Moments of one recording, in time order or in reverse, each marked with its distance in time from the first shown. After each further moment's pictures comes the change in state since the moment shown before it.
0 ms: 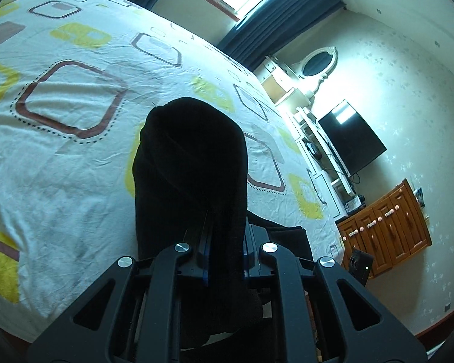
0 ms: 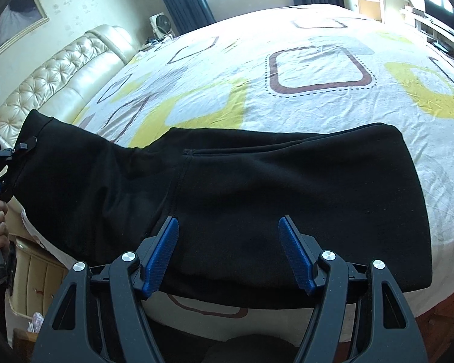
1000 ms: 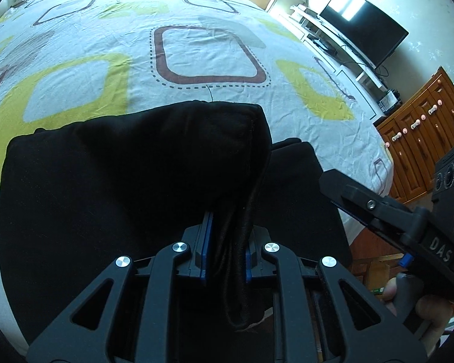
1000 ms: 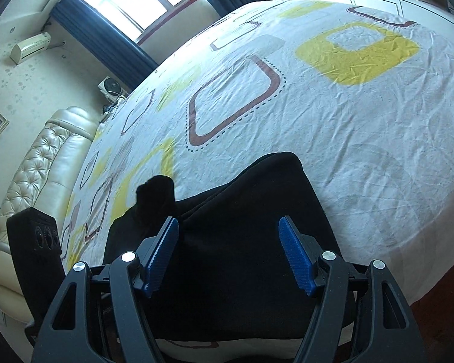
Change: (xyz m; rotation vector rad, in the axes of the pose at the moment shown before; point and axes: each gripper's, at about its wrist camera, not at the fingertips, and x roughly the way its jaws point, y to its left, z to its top) left arm 0.241 -0.156 -0.099 0.298 0.363 0.196; right arm -0.027 -0.113 0.028 0.390 -0.108 0.013
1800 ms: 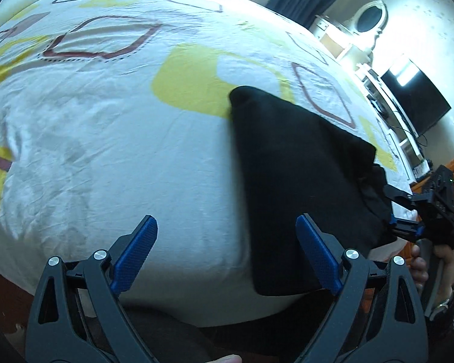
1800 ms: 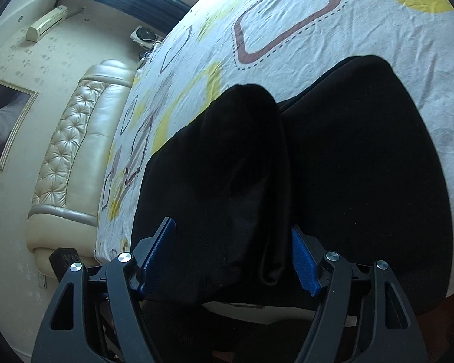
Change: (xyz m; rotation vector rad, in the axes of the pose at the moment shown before) left arm -0.116 0.174 -0.107 -0.328 -0.157 0.162; right arm 0.054 0.025 -0.030 -0.017 0.343 0.250
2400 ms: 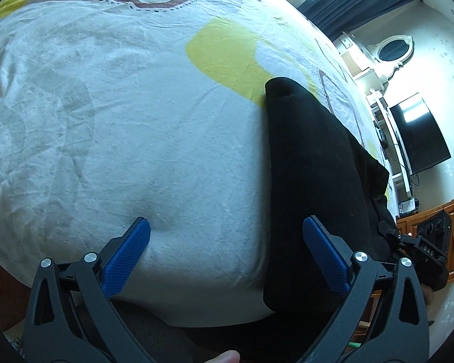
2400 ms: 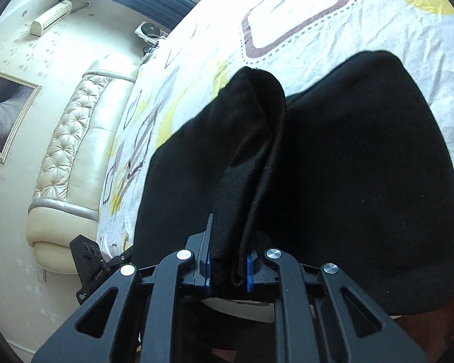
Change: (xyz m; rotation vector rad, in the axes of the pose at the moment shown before) left arm 0.023 0.038 -0.003 -0.209 0.061 -0.096; right arm -0.006 0.008 -0.005 -0.026 -0.018 0.017
